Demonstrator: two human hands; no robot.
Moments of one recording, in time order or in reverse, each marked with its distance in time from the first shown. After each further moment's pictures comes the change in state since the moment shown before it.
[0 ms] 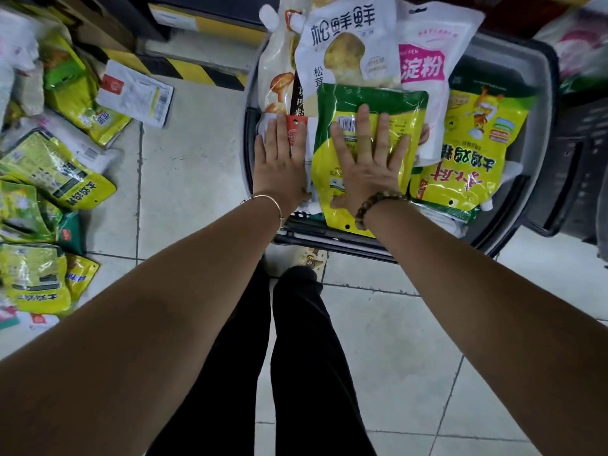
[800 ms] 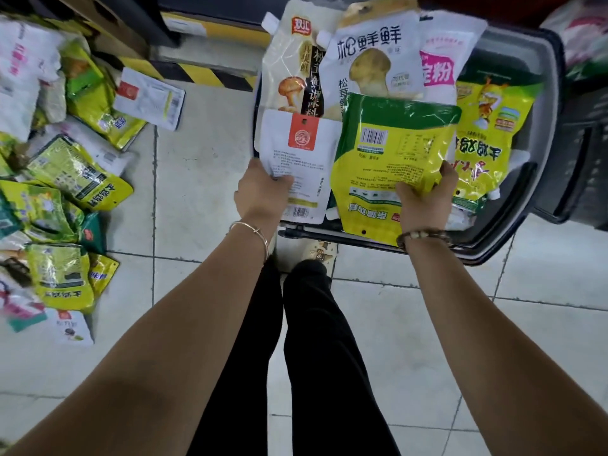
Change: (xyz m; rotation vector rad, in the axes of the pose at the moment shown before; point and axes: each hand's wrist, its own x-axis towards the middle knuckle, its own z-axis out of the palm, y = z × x) left_hand -0.048 -0.018 -0.037 -0.878 0.014 -0.604; right_hand -0.062 0.028 0.006 1.229 0.495 0.676
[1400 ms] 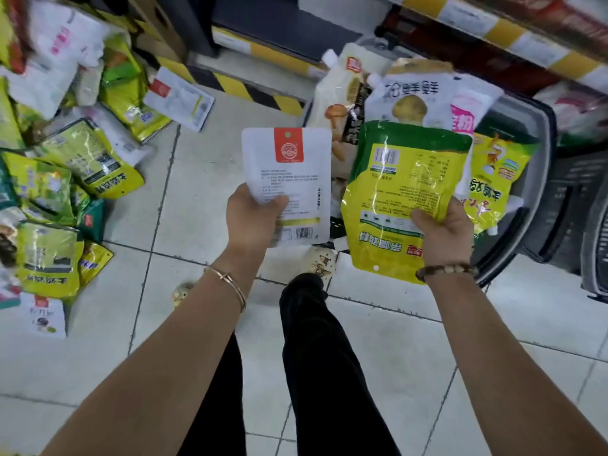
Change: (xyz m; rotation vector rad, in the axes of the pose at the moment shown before) left_hand -0.035 -0.041 -0.077 -0.597 -0.012 -0.082; right_hand -0.051 -0.050 -0.012 0.074 -0.192 -0.120
